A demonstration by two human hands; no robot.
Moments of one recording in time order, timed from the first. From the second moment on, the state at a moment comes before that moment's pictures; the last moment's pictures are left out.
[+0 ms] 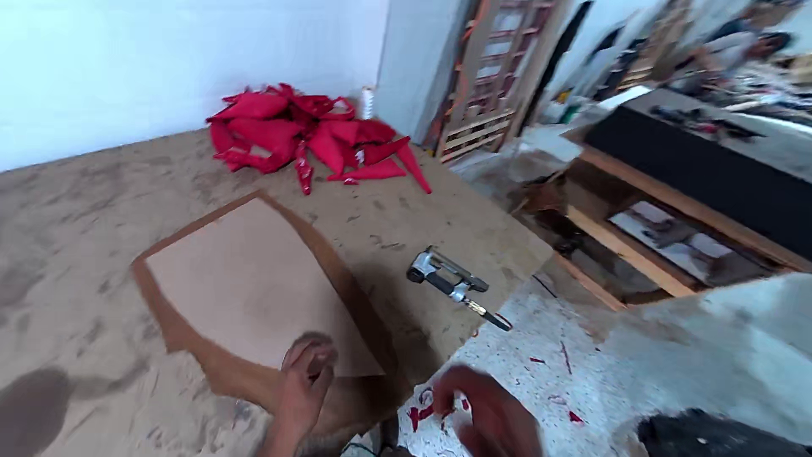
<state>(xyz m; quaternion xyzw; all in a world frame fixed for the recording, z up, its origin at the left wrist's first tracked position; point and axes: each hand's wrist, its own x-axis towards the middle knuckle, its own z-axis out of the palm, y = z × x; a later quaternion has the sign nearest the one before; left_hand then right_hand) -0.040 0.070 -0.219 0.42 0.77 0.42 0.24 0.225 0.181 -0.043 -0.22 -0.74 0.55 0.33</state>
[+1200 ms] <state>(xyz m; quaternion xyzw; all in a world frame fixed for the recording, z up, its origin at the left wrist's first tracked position) 0.020 0.206 -0.230 0.25 0.93 -0.06 0.26 0.228 0.271 -0.266 -0.33 -0.59 0.73 -0.02</state>
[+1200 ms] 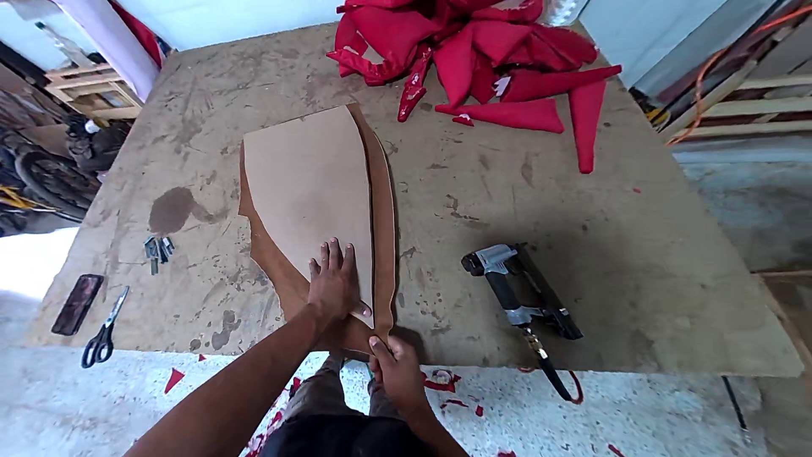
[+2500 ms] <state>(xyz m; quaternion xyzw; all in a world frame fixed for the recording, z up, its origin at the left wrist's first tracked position) 0.018 0.153 -0.262 0.36 0.91 0.07 0.21 0.226 0.364 -0.159 -0.34 -0.84 0.39 -0.16</state>
